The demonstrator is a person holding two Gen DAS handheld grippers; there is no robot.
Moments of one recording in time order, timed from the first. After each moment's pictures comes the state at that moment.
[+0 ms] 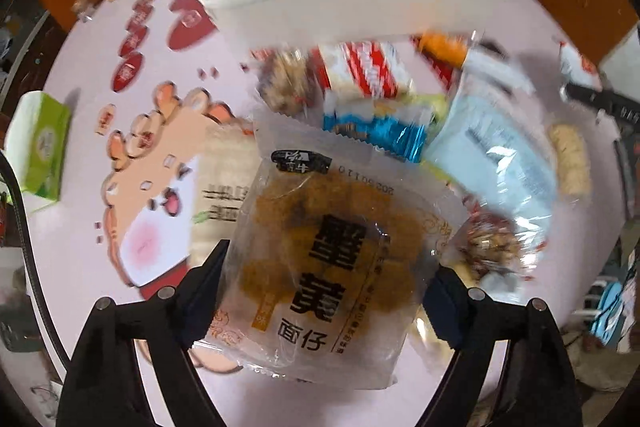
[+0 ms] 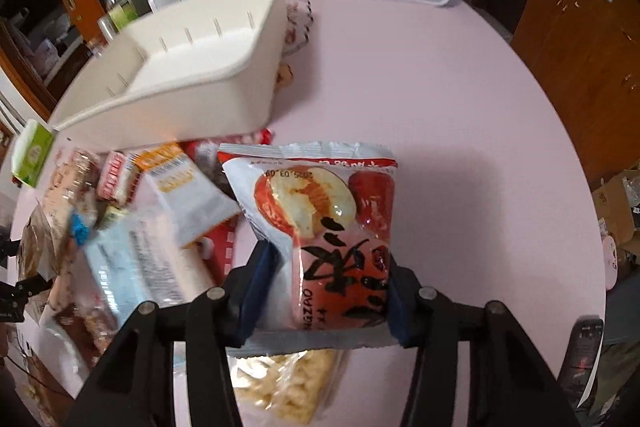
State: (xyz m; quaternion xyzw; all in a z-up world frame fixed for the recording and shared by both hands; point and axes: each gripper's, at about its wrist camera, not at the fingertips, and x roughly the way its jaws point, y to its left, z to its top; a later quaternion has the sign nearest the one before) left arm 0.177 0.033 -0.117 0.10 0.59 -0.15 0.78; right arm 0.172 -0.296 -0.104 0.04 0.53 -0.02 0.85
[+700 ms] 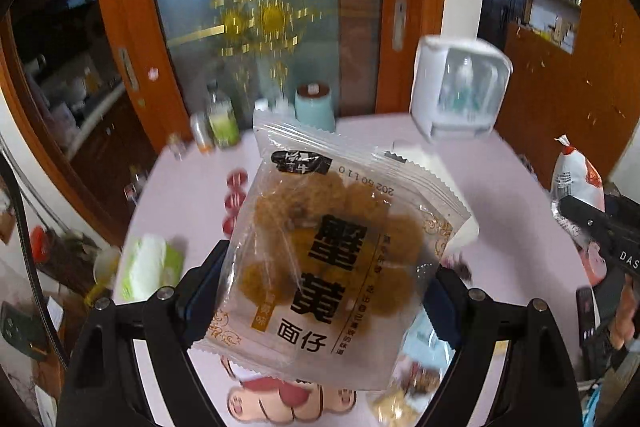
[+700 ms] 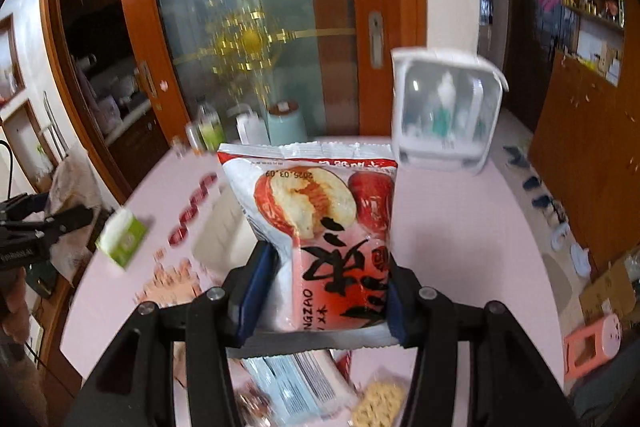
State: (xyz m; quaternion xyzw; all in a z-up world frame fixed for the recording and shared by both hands) left arm 0.214 0.050 0.144 0.06 0.39 -0.09 0.92; right arm 0.191 -0.209 0.121 0.03 0.36 0.04 0.93
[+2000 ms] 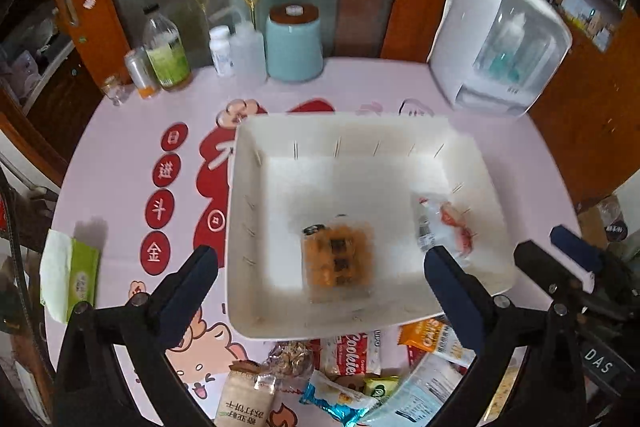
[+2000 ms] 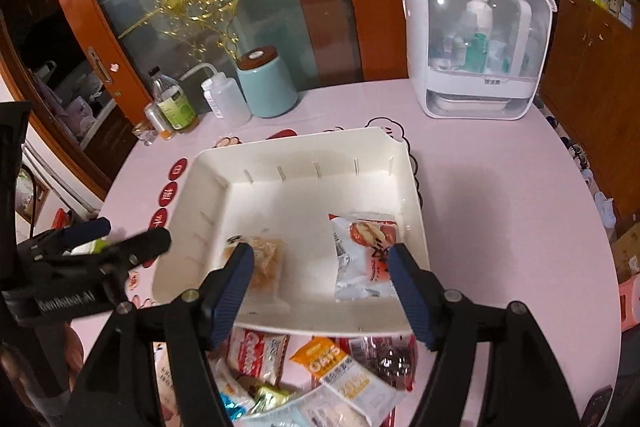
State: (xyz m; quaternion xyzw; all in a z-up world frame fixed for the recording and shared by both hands) left arm 0.374 -0.003 0.017 0.00 0.50 -0.08 0.86; right arm 0.321 -0.197 0.009 0.09 0.45 0.03 0.89
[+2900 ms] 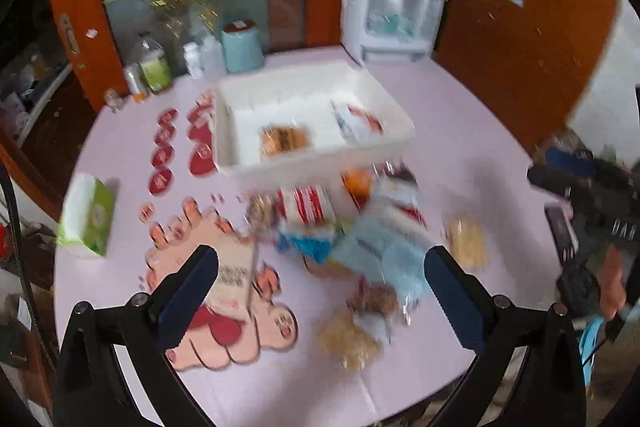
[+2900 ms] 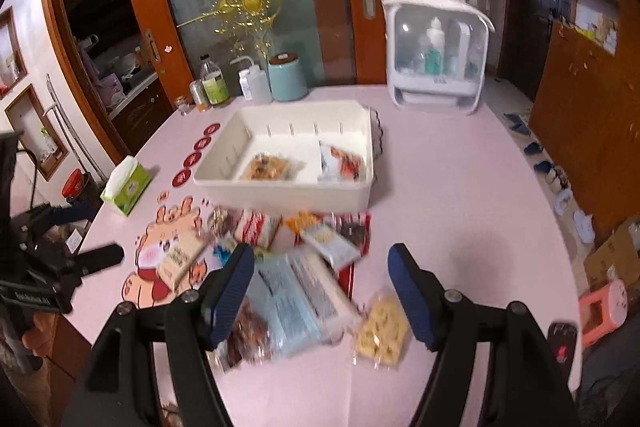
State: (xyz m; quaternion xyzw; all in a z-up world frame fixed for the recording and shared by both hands) left arm 0.121 0.021 0.037 0.07 0.46 -0.19 0.87; right arm 0.092 -0.222 0.038 0.05 0.41 0.04 0.91
